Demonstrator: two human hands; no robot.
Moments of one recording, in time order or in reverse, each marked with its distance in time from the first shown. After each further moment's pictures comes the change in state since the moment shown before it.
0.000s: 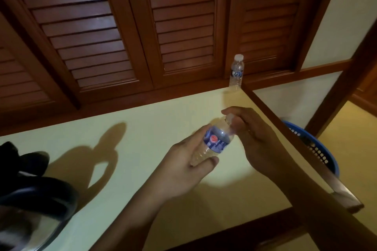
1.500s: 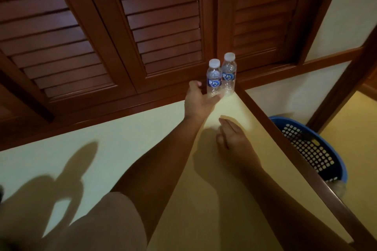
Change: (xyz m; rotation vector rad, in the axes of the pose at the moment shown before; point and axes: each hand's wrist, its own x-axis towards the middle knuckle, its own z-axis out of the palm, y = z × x) left_hand 0.299 -0.072 0.063 -0.024 0.400 -0.217; right_hand 0.076 0.147 0.039 -0.413 -0.047 0.171
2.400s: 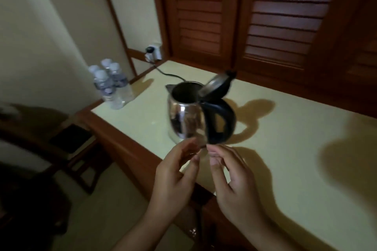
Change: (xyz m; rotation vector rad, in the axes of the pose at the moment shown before) left_hand -0.458 -0.105 -0.325 -0.015 0.755 -0.139; right_hand -0.225 -0.295 0.116 0.781 -0.465 -0.633
